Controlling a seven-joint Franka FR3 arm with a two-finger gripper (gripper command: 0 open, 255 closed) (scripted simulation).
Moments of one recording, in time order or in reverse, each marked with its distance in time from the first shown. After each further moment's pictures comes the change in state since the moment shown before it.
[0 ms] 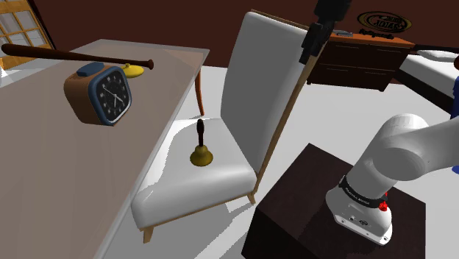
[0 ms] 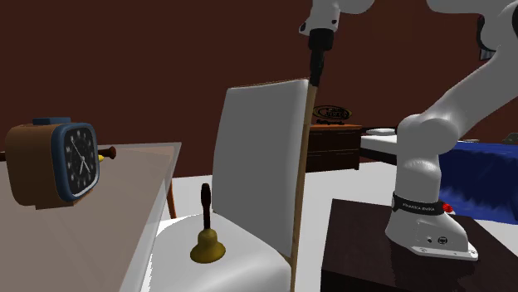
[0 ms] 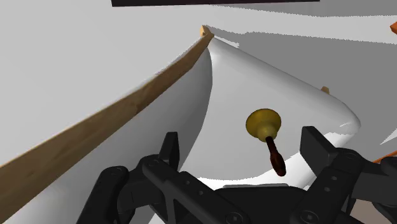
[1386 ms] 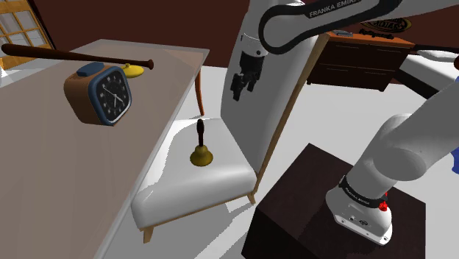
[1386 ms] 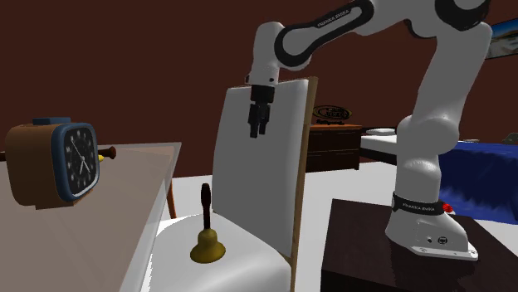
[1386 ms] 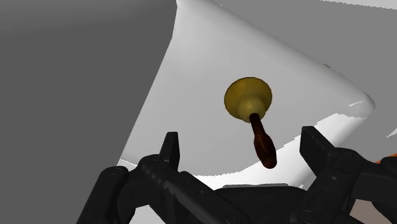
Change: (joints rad) arm 0.016 0.534 0.131 -0.020 0.013 0.563 0.110
